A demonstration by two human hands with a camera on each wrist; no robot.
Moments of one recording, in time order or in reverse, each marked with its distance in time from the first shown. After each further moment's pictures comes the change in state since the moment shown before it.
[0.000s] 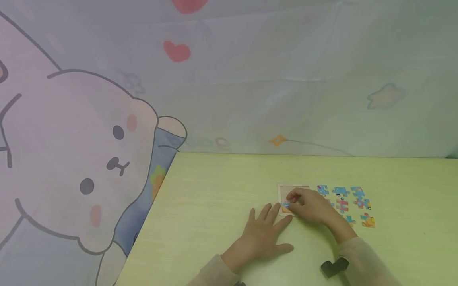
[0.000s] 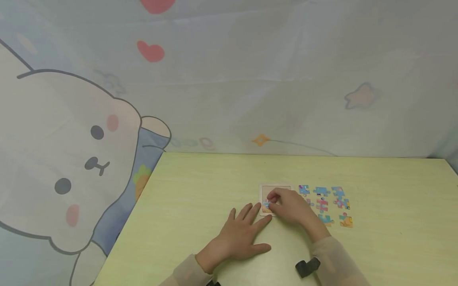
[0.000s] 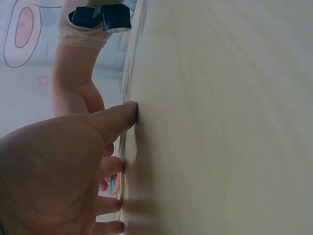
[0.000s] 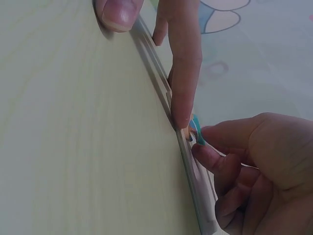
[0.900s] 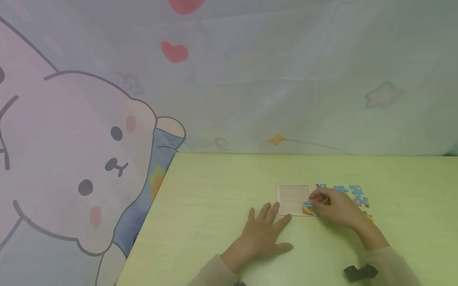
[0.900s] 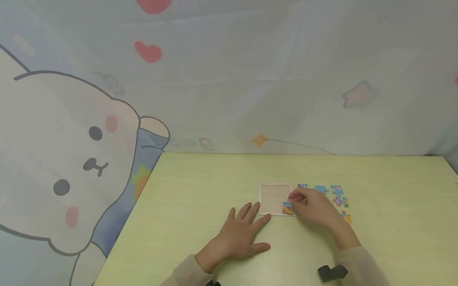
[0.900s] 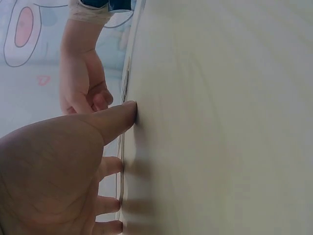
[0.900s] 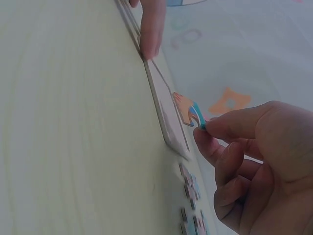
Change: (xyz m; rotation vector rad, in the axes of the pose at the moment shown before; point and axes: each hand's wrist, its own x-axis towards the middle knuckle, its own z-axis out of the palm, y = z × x) left_hand 0.001 0.002 -0.001 0.000 -0.001 -0.009; right_hand -0.039 0.031 -0.037 0.051 0.091 0.014
